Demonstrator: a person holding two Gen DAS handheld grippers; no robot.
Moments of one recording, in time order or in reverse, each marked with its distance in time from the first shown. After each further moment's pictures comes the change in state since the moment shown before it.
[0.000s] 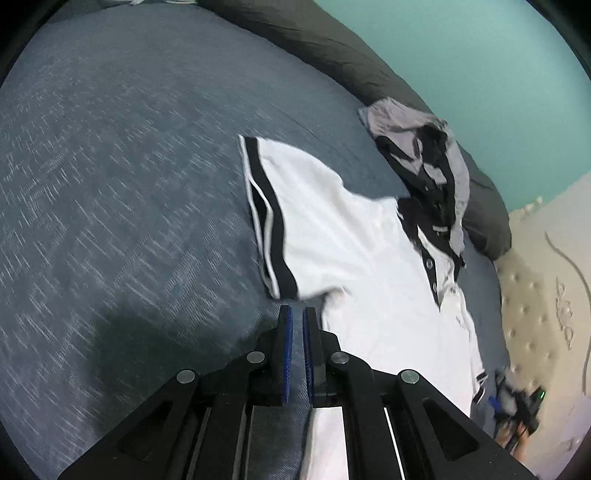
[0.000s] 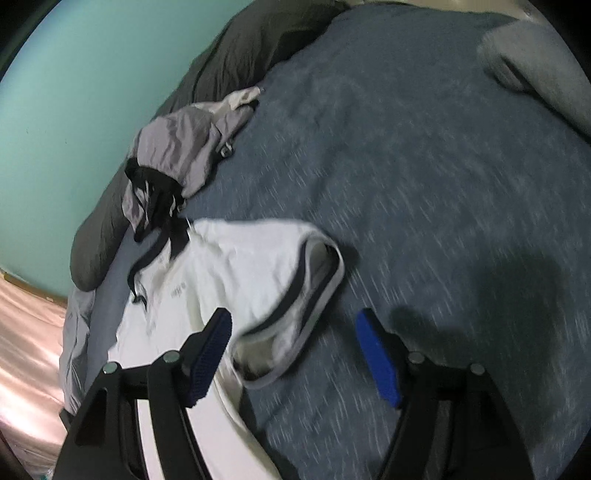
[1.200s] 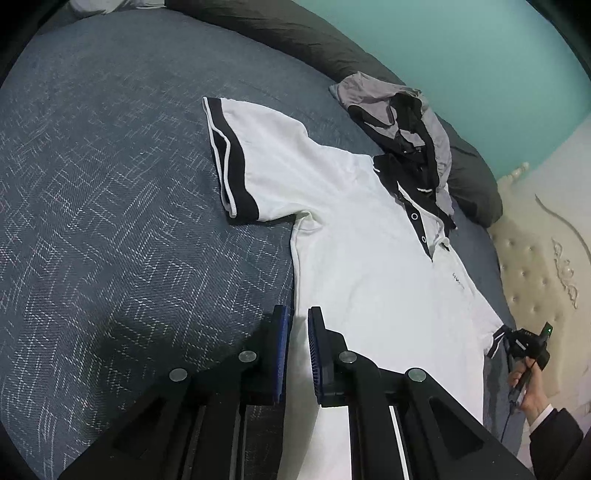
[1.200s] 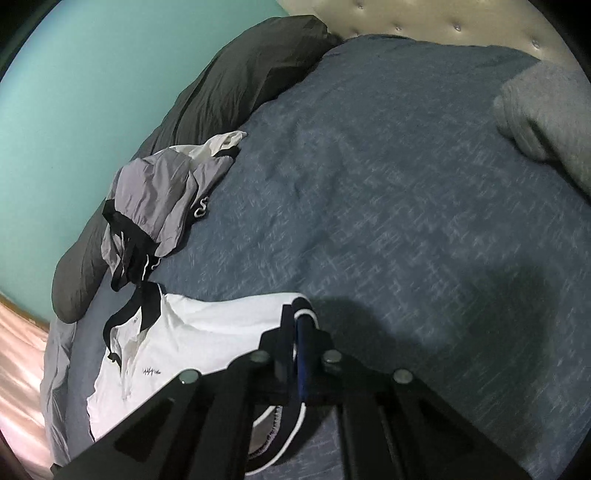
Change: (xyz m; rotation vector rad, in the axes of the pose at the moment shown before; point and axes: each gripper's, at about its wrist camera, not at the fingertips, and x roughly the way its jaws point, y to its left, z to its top) left arm 0.004 -0.018 -0.043 0.081 0.011 -0.015; right arm 0.026 -0.016 0.066 -0.014 -0.140 -0.072
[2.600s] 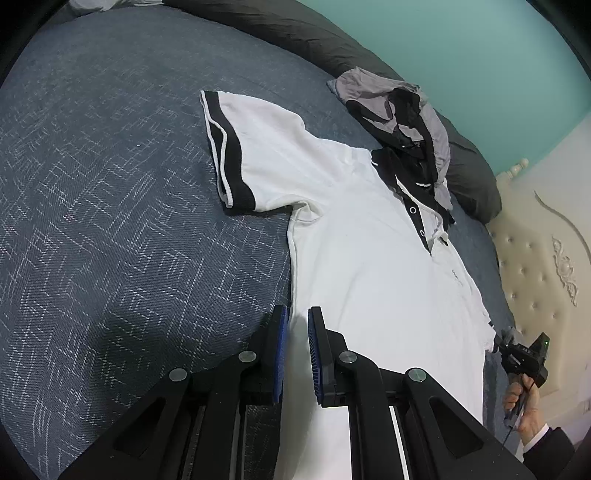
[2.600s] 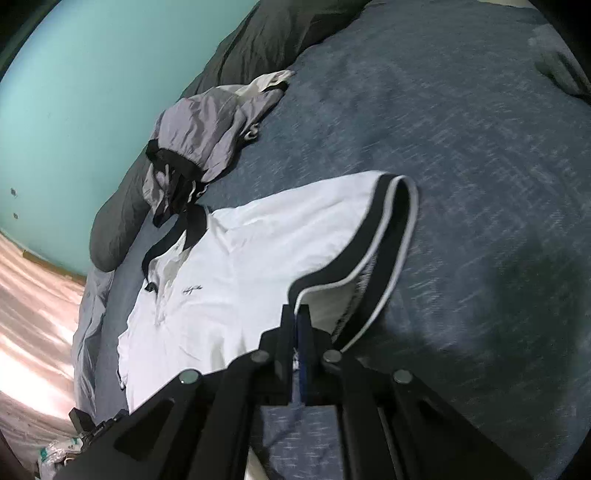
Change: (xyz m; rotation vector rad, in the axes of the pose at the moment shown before) left arm -0.001 -0.003 -0.004 0.000 0.014 -0.005; right arm 0.002 0.013 -0.057 -0.037 0.184 0.166
